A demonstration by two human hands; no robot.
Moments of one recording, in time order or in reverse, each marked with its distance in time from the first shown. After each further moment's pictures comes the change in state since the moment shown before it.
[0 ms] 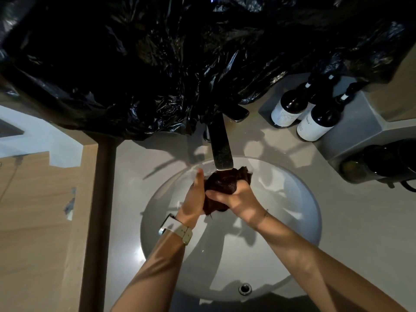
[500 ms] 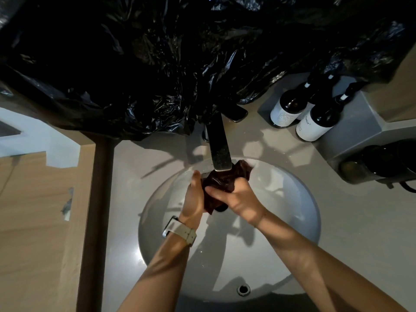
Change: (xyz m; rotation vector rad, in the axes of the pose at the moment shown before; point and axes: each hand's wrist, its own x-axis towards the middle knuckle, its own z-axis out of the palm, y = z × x) left_hand 0.016 -0.013 -0.001 -0.163 0.071 0.053; right_hand 0.009 0.004 -0.006 -0.055 -0.038 -0.053
